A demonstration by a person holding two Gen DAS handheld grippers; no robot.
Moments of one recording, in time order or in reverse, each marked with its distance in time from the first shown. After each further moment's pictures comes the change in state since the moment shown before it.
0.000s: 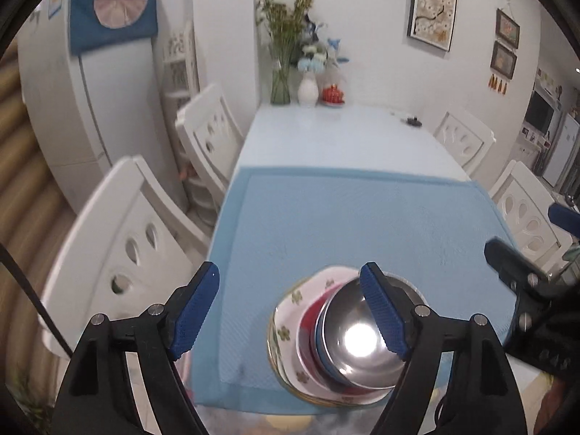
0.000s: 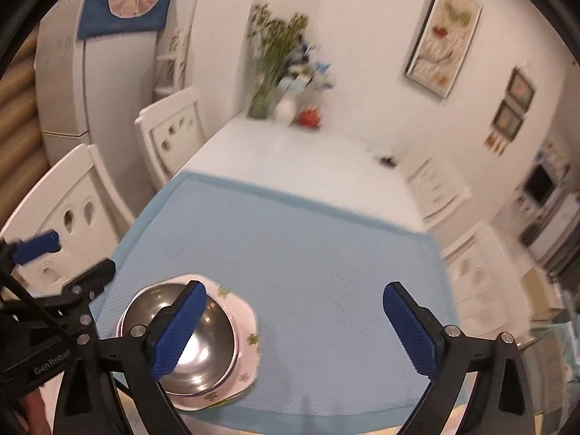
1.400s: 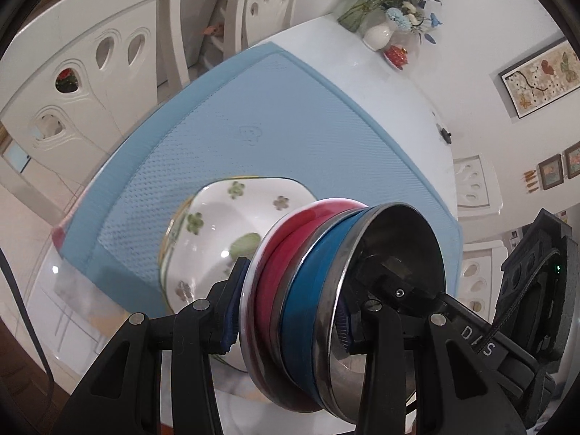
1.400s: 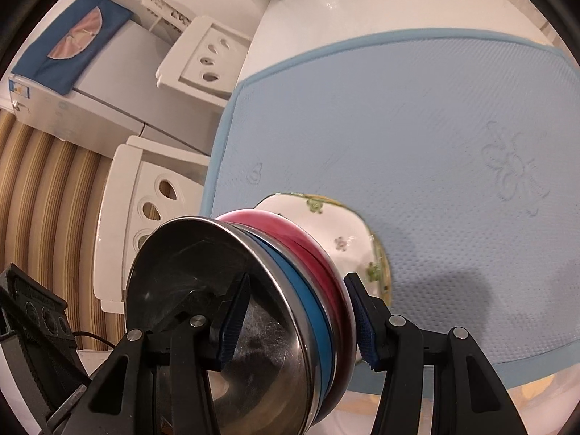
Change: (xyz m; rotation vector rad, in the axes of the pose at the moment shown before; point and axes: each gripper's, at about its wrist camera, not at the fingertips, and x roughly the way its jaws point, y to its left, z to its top) left arm 0.080 -0.005 -0.055 -0.616 0.359 -0.151; right arm 0.155 -0.015 -0.036 0.411 0.528 0.668
